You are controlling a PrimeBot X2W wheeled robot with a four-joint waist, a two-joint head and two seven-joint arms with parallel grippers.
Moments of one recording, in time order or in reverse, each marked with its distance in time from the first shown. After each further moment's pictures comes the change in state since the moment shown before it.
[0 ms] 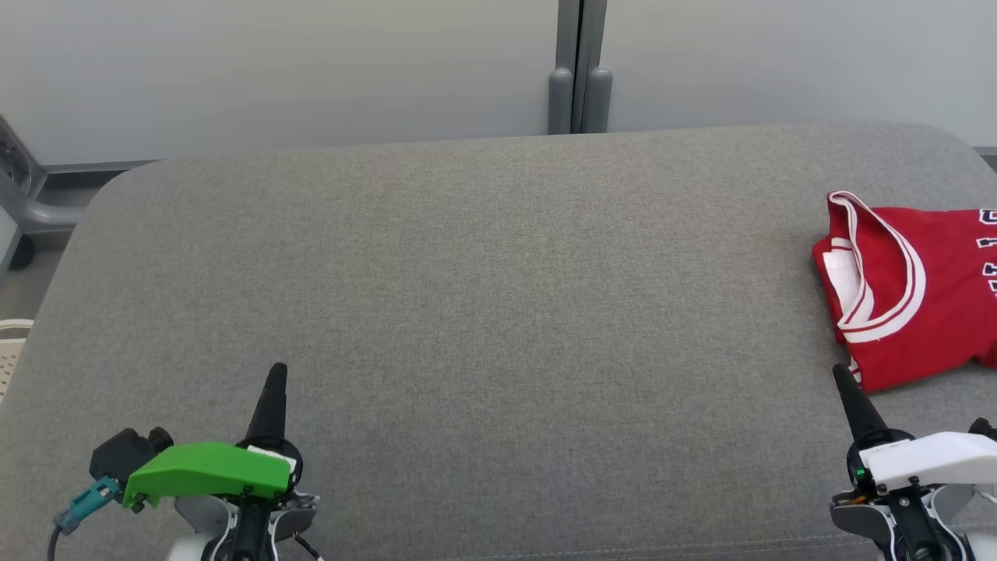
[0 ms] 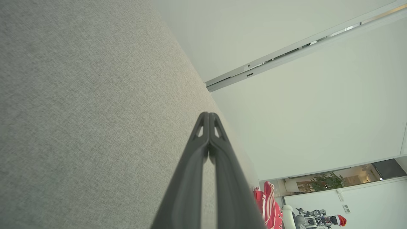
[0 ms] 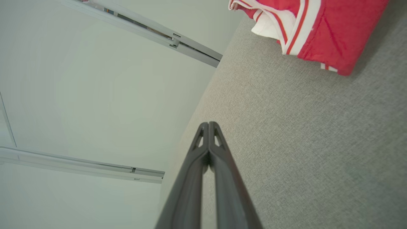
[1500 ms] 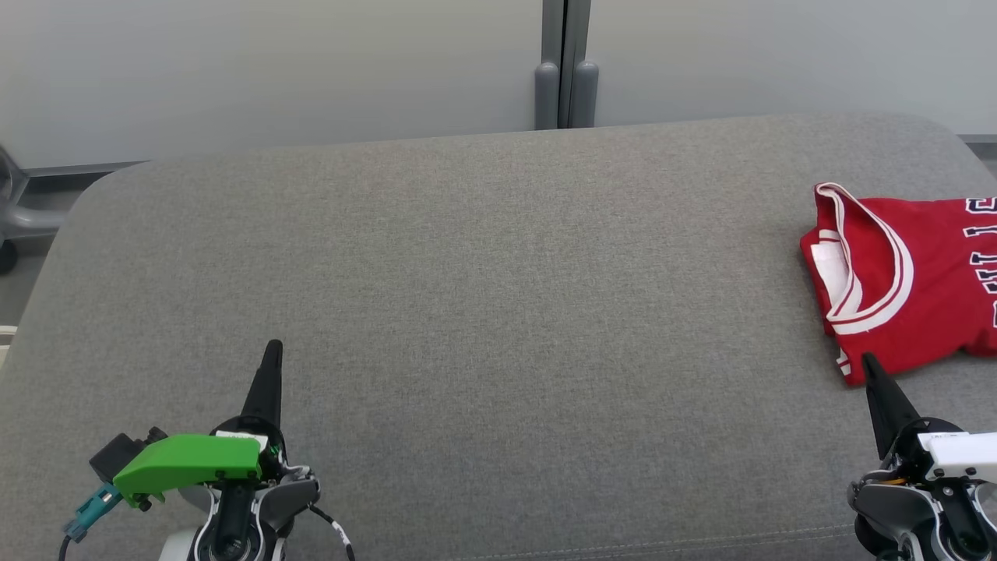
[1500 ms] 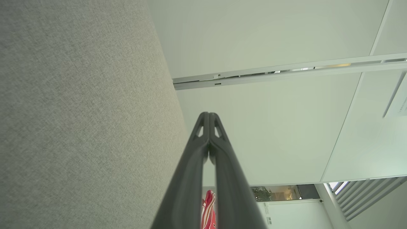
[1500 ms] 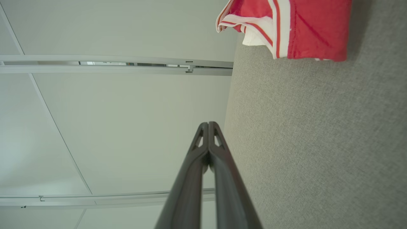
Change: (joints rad) left arm -0.036 -0.091 0.118 0.036 -0.238 -0.104 0.066; right arm -0.038 -0.003 -0.081 0.046 0.371 0.000 0.054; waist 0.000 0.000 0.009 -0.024
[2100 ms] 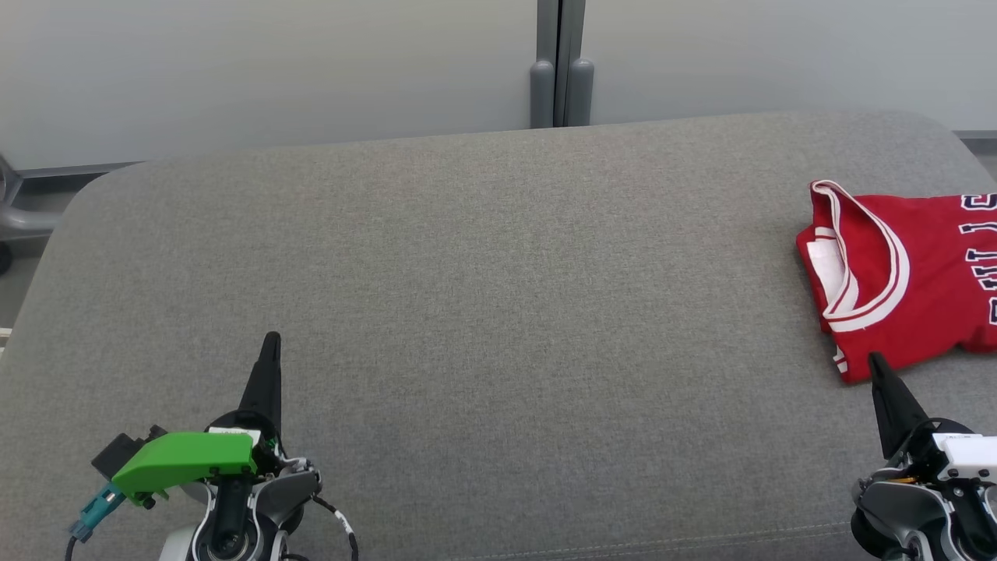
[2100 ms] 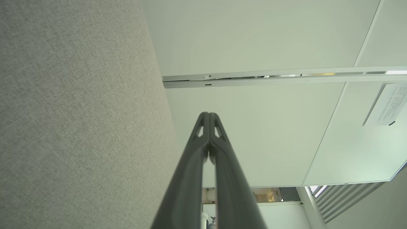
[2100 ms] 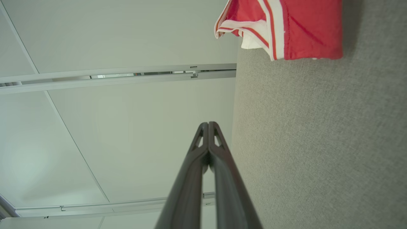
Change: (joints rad) left arm -0.011 -0.024 0.029 0.008 -0.056 -0.026 0.016; right arm -0.004 -0.001 -0.019 0.012 0.089 0.000 0.016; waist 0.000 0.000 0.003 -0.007
